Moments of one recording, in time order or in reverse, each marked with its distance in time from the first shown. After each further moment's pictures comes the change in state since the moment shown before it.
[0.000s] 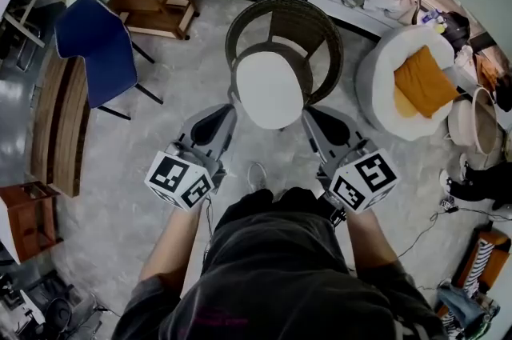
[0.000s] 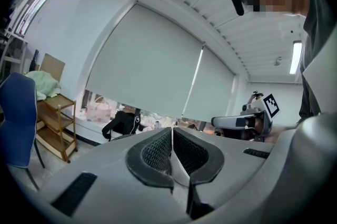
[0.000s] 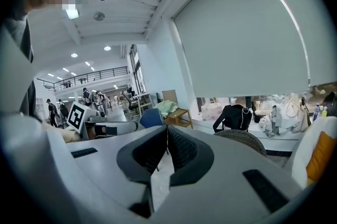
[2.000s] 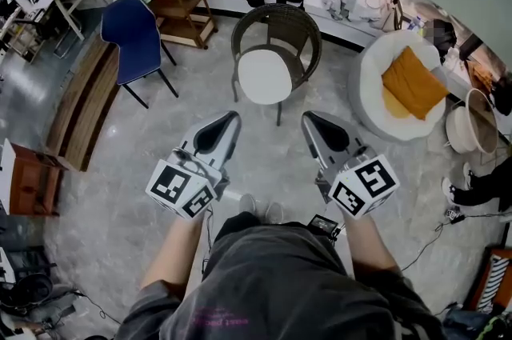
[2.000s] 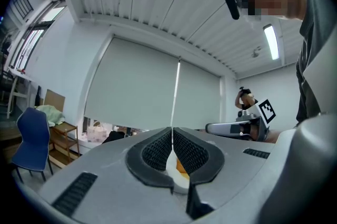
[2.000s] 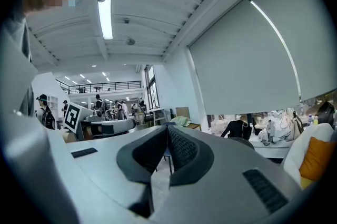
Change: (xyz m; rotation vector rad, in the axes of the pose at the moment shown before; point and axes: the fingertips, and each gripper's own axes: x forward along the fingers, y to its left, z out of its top) left arm -0.171 -0.349 -0.014 0.189 -0.161 0.057; right arm -0.340 0.137 -0.024 -0.079 -0.202 0.098
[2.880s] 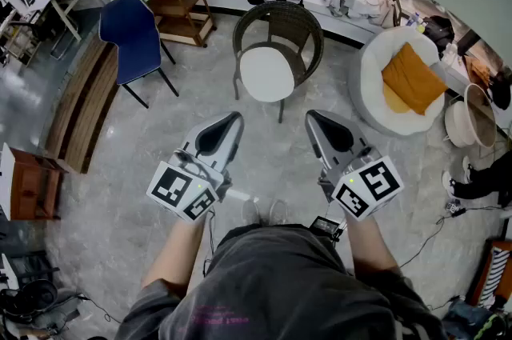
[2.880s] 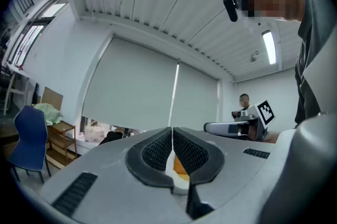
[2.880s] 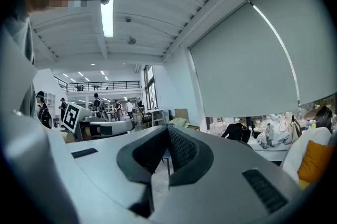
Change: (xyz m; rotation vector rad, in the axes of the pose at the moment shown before) left arm -0.027 0.016 0.012 -0.018 -0.015 -0.030; right arm 0.016 0.030 0.011 -0.026 -0.011 -0.023
